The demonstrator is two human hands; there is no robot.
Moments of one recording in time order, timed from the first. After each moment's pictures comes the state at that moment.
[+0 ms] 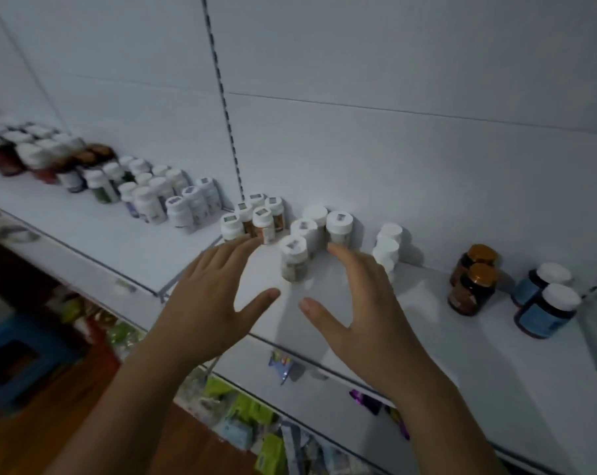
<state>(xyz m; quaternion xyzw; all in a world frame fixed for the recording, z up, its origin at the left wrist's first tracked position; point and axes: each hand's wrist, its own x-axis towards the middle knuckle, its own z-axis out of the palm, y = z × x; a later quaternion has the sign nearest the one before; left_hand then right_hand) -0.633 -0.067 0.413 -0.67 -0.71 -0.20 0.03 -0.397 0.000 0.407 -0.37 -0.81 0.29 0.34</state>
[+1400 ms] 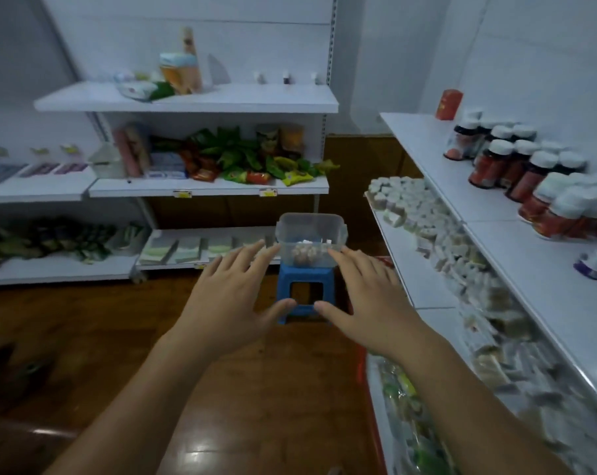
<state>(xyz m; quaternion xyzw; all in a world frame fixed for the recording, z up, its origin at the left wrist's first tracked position) -1.272 -0.430 0.355 -0.20 -0.97 -0.08 0.08 -1.241 -0.191 0.351 0.08 -0.98 0.16 0.04</state>
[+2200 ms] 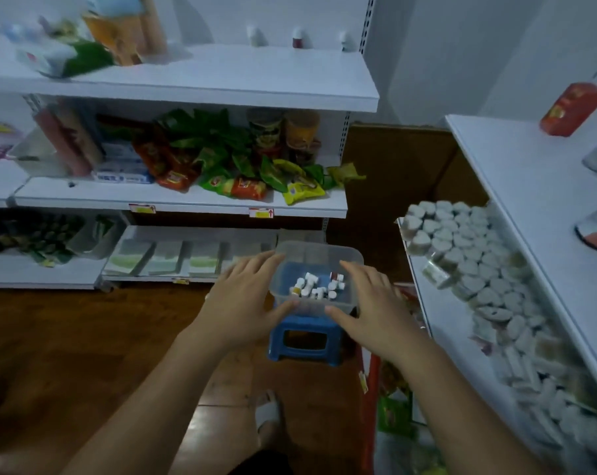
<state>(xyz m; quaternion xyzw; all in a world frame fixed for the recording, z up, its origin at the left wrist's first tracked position) -1.705 -0.353 0.258 -0.17 -0.97 -0.15 -0.05 -1.673 -0.105 0.255 0.03 -0.97 0.23 -0.08</state>
